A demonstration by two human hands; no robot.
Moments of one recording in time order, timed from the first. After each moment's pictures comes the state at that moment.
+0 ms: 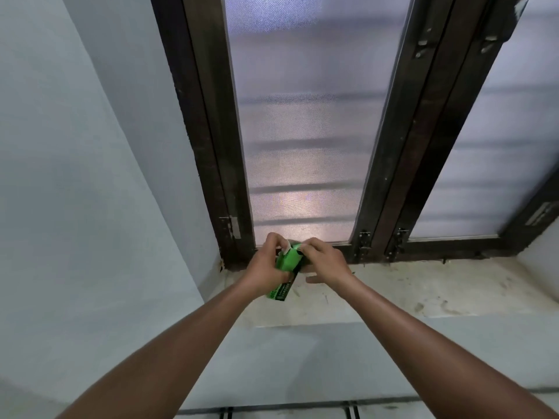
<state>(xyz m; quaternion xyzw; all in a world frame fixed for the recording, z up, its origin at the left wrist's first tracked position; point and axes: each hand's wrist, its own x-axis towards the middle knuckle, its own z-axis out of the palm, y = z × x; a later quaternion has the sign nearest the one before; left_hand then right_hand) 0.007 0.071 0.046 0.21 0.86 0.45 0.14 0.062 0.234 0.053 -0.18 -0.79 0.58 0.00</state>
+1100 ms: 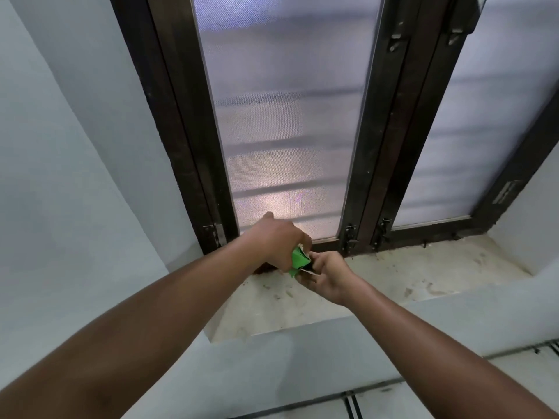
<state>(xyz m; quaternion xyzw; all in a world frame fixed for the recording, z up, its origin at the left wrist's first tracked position) -0.020 0.116 0.134 0.53 0.84 -0.13 0.06 0.061 0.246 0.022 -0.32 -0.38 0.87 -0.05</state>
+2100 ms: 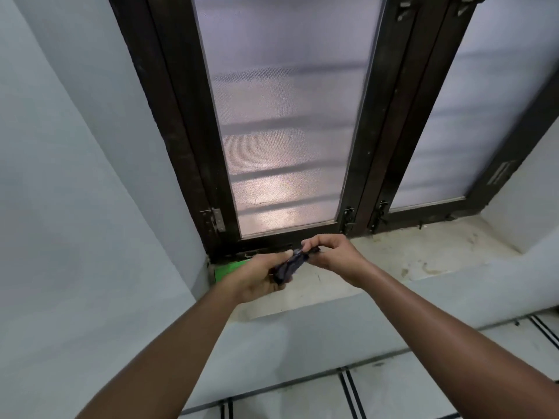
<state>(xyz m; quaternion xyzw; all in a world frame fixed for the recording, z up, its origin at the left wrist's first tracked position) -0.007 0.060 0.011 0.04 0.62 0.62 0.49 0.087 0.252 0.031 -0.18 -0.71 0.68 0.01</state>
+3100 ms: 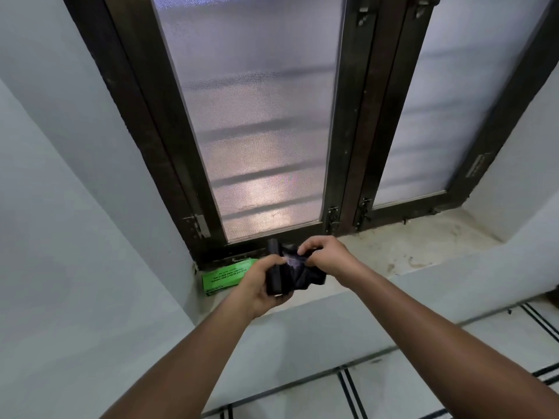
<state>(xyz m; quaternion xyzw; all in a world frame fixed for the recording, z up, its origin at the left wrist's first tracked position) 0.035 0.093 0.011 -0.09 0.54 0.69 0.46 0.099 0.258 0.044 -0.31 -0.79 0.52 0.00</state>
